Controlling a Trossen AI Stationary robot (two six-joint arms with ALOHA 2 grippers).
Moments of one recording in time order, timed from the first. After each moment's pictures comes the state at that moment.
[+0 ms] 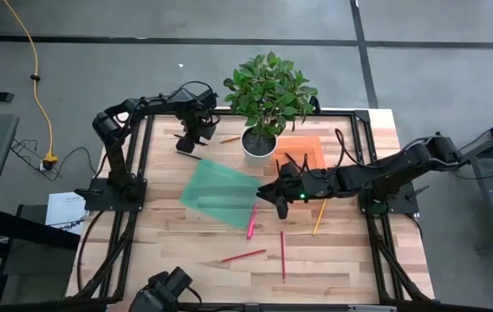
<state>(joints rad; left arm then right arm) 0.88 1.85 1.27 -1.01 0.07 1.09 0.23 1.35 0.90 0.15 0.26 0.67</state>
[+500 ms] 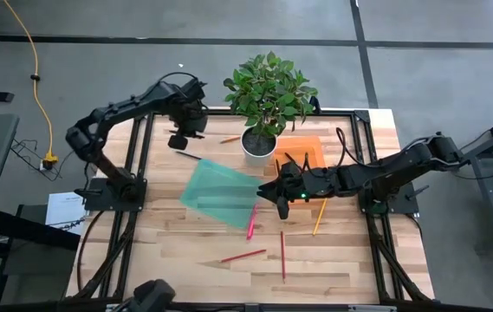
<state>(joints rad) 0.88 1.57 1.27 -1.11 0.14 1.03 0.23 1.35 0.90 0.15 0.25 0.61</state>
